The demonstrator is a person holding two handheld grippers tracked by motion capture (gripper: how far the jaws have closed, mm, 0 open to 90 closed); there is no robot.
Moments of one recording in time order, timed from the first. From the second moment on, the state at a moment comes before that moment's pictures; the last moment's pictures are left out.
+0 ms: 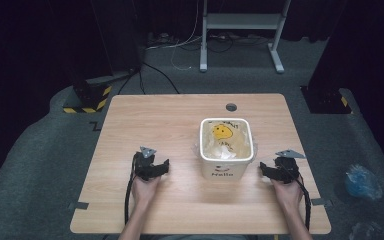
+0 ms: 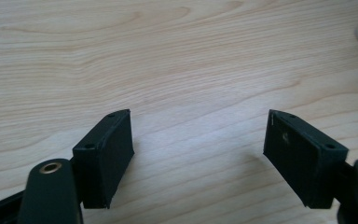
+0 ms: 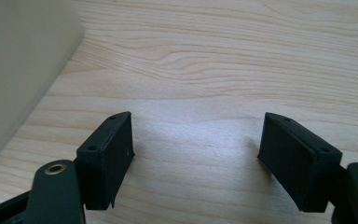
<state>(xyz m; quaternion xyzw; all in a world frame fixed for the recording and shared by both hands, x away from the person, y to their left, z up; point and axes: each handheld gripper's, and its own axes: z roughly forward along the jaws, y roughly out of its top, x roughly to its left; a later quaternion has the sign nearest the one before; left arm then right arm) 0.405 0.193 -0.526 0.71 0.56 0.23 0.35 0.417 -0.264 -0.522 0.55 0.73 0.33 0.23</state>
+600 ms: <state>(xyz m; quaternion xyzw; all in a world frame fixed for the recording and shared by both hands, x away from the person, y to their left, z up) 0.409 0.141 -0.519 0.75 0.52 0.20 0.37 0.416 -0.236 -0.520 0.53 0.74 0.36 0.22</state>
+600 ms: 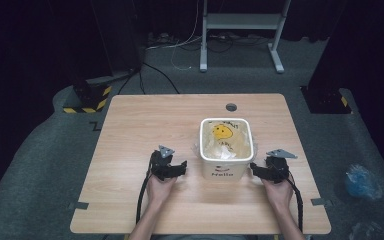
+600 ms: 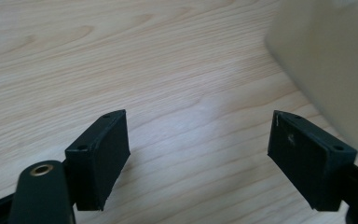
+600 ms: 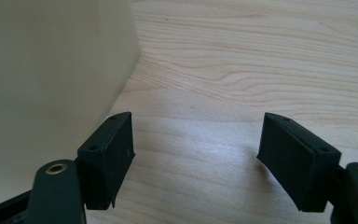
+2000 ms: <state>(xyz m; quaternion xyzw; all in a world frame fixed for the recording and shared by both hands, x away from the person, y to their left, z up) 0.413 0.123 -0.519 0.74 0.53 0.20 0.37 0.429 -0.191 -0.519 0.53 0.74 0.38 0.18</state>
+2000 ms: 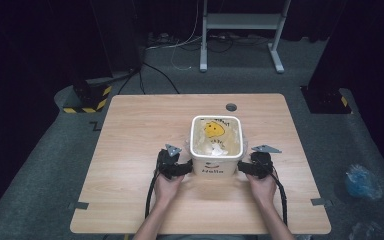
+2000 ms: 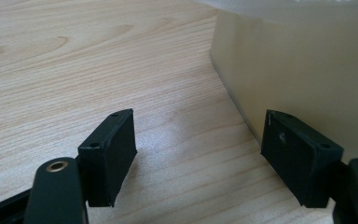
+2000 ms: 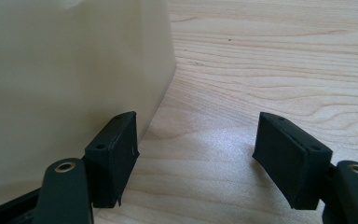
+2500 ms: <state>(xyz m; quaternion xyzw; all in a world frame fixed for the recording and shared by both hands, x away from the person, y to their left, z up) 0.422 0.129 -0.516 0.73 0.54 0.20 0.36 0.440 -0.183 -0.518 0.53 0.74 0.38 0.17</state>
